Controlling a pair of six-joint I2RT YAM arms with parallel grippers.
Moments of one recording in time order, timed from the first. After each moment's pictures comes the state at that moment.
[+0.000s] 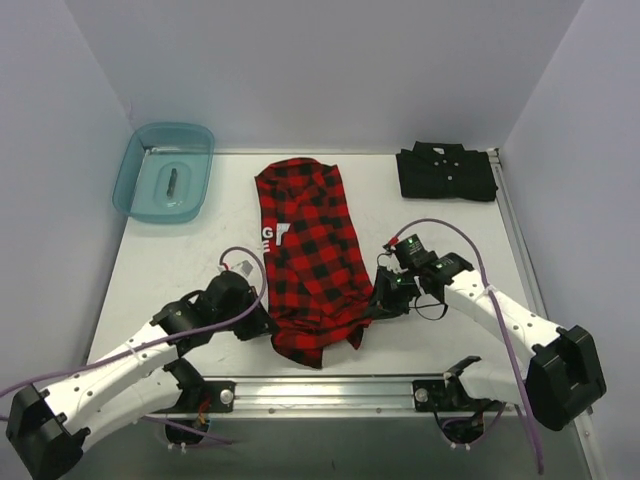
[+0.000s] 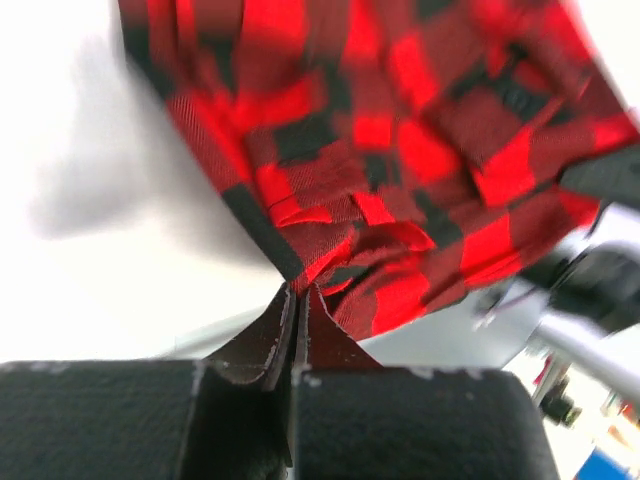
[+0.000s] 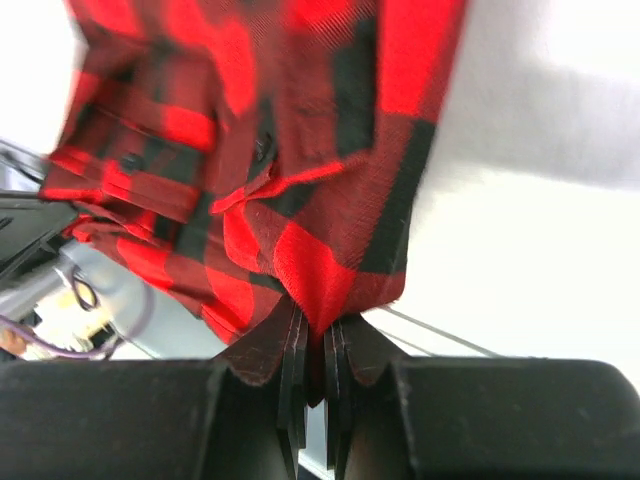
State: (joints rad) left arm -0.81 0.79 0.52 -0.59 0.09 -1.09; right arm 0.55 1.18 0.71 -0.69 -0.42 0.71
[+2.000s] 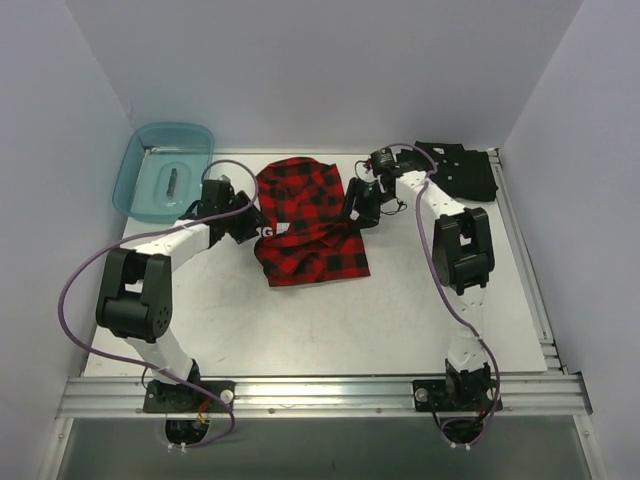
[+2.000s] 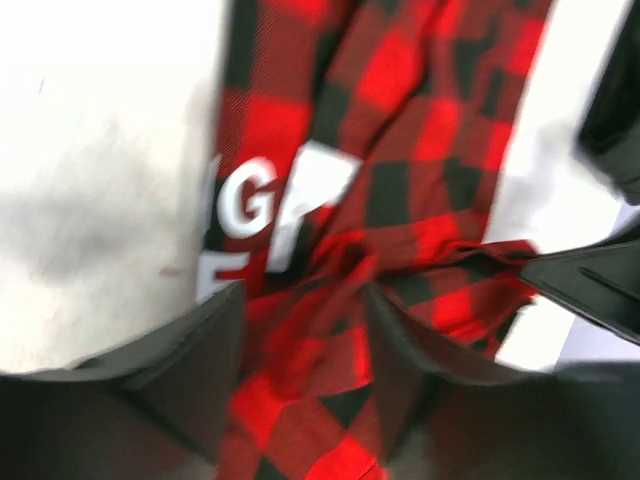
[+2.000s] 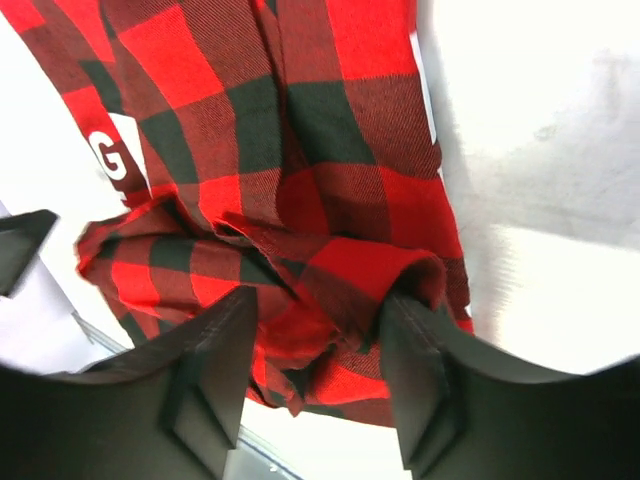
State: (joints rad) left arm -0.21 1.71 1.05 -0.12 0.22 -0.84; right arm 0.32 2.19 1.77 -0.73 -0.43 0.56
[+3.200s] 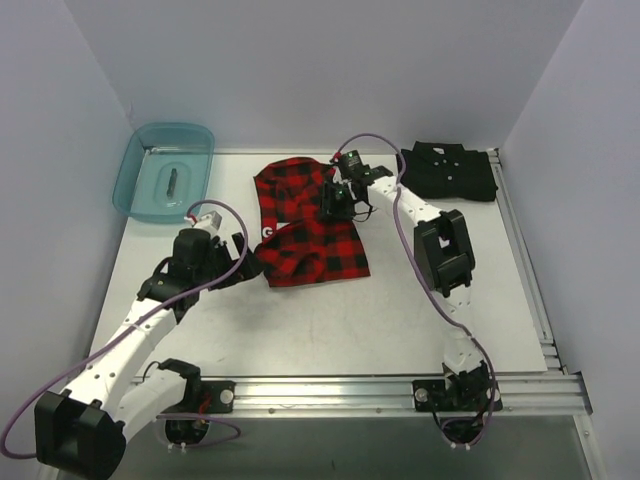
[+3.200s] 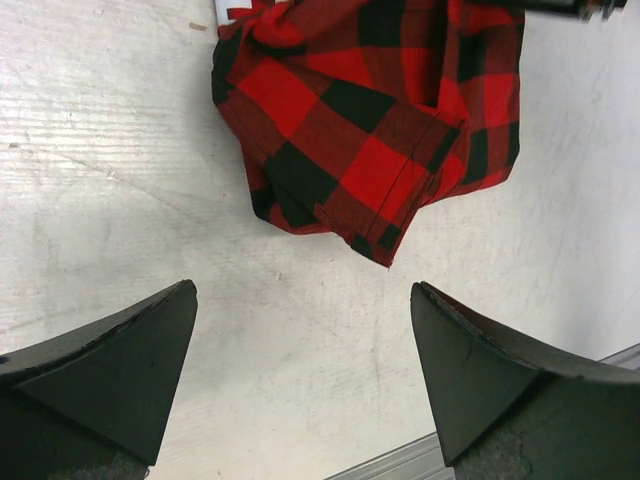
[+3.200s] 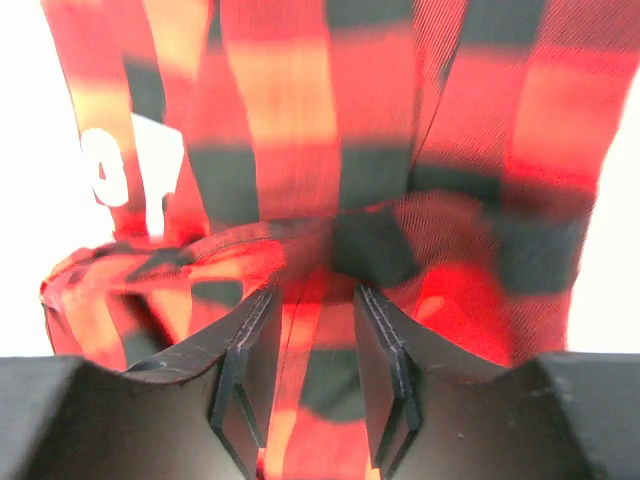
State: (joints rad) left arm -0.32 0.94 0.69 -0.42 0.13 -0.62; right arm 0.48 2.22 1.81 -0.63 -0.26 0.41
